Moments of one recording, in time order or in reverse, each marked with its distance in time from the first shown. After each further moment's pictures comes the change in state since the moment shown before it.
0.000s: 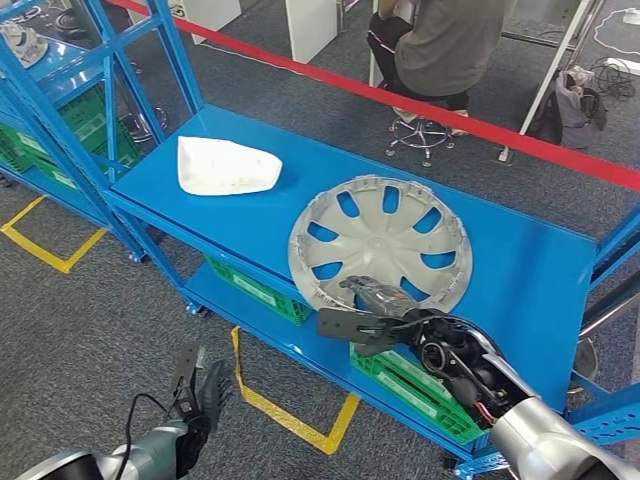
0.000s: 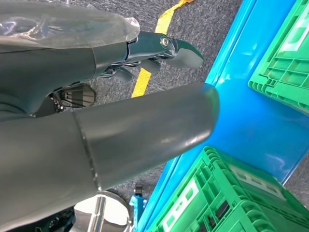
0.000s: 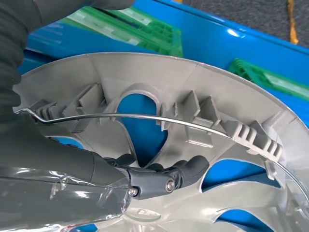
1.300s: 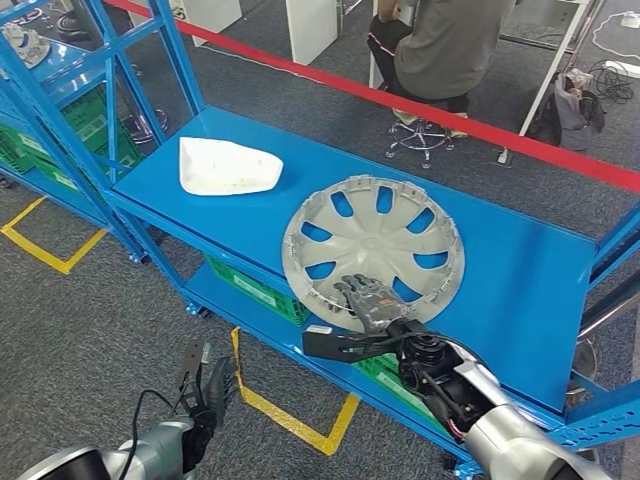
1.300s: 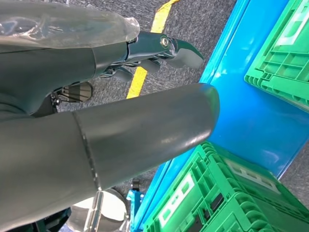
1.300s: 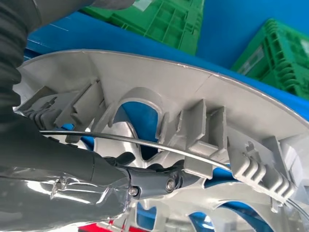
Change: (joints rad) left arm -0.020 -0.018 0.000 0.000 0.010 0.012 0.017; right arm 0.025 0.090 0.026 0.144 0.289 -0.173 0.048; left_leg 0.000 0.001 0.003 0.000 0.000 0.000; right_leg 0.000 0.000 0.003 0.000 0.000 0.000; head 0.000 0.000
